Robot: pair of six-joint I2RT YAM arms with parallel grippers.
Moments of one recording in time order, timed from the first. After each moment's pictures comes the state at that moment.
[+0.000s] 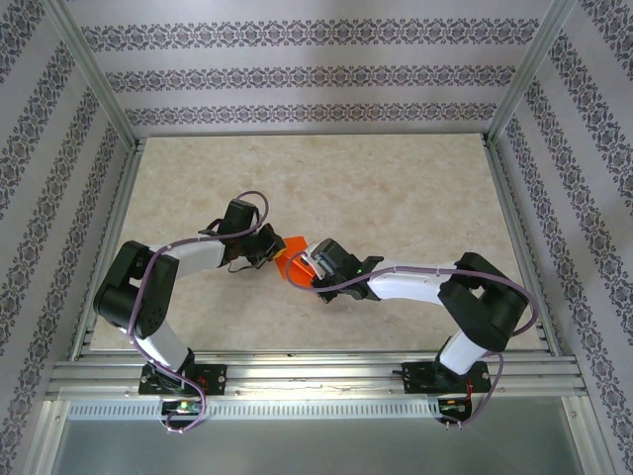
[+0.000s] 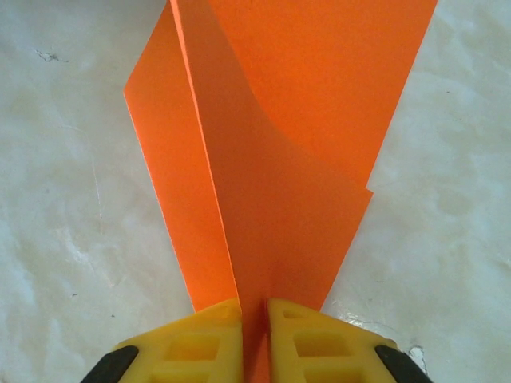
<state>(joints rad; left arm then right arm) -0.34 1.66 0.81 -0.05 0.48 -1.08 0.89 1.63 0.80 -0.17 0.01 0.13</state>
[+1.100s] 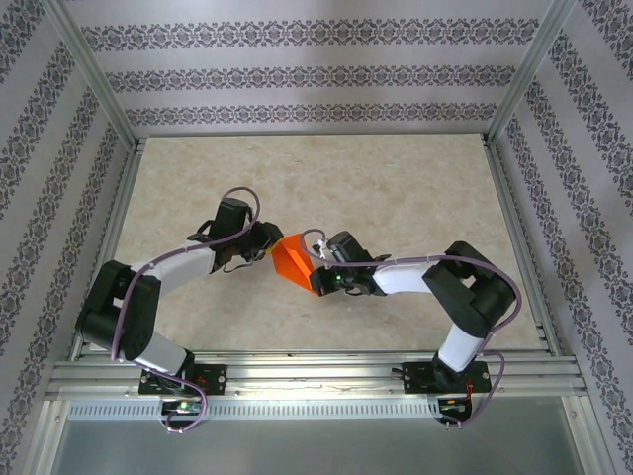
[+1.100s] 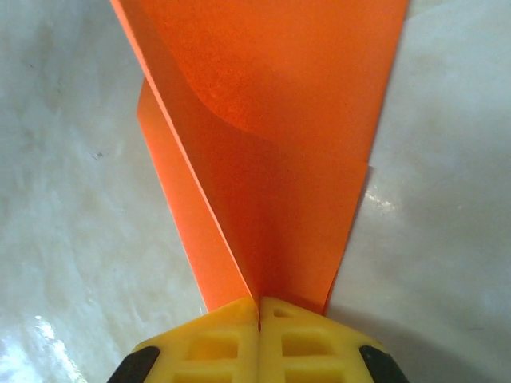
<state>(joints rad) -0.34 1.50 0.77 -0.05 0.37 -1.09 0.74 1.72 0.71 0.14 -0.37 0.50</state>
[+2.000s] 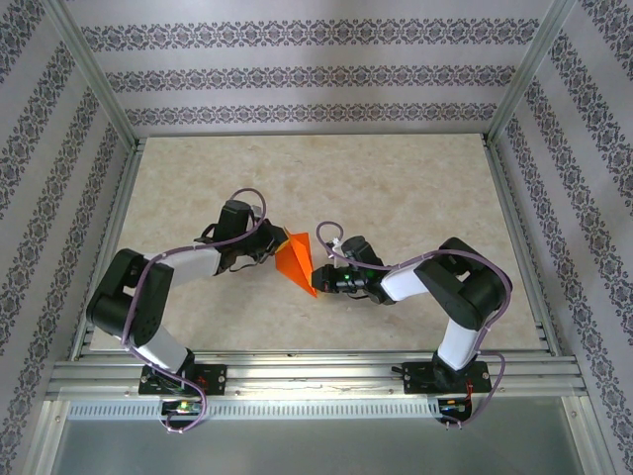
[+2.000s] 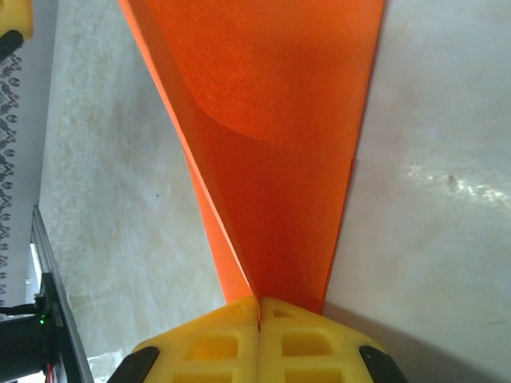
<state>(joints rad) -0.35 1.61 0.73 0.20 0.51 -1.13 0.68 1.77 0.56 0.52 -0.51 0.81</state>
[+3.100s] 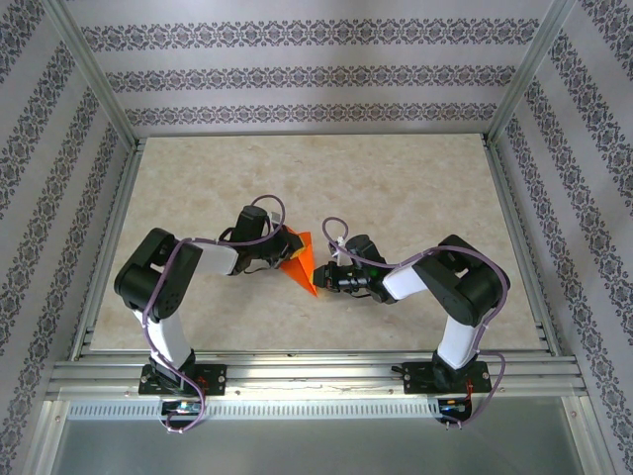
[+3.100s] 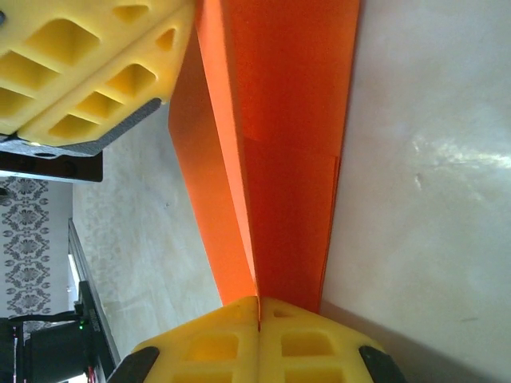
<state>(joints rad) -0.42 1.81 0.76 0.37 0.59 -1.18 0.64 1.80 0.55 0.57 -0.58 0.89</state>
